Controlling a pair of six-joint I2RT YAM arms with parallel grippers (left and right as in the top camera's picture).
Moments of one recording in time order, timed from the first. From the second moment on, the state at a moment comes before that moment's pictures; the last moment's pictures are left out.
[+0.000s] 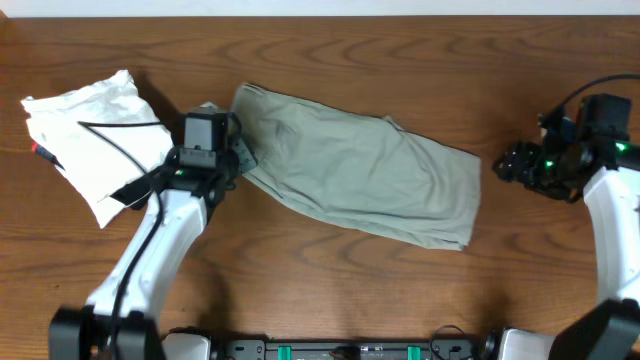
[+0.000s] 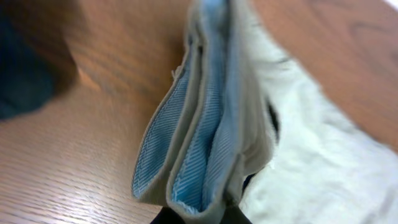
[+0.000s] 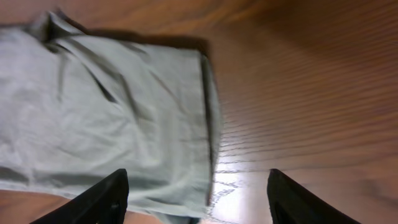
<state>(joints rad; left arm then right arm) -0.14 1.40 0.88 -0.35 -0.01 -0.57 -0.26 1.50 1.16 -0.95 -0.29 0.09</state>
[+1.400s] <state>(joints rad) -0.42 1.24 0.88 -0.26 0.10 -0.12 0.03 1.92 1.18 -0.80 -0.36 0.13</state>
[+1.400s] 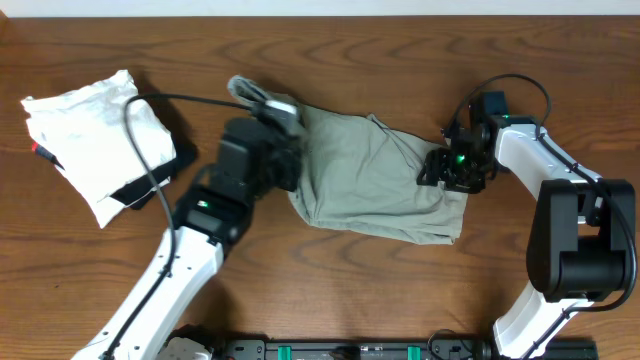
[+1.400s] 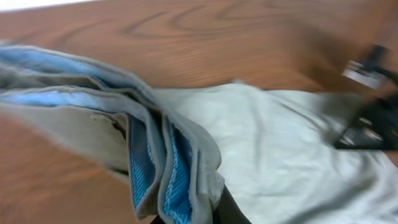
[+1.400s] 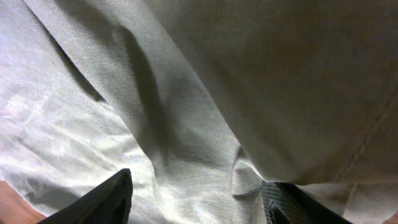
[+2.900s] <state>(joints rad) -0.83 1.47 0.88 0.18 0.23 0.02 0.15 1.92 1.20 -0.85 -0.17 0.24</state>
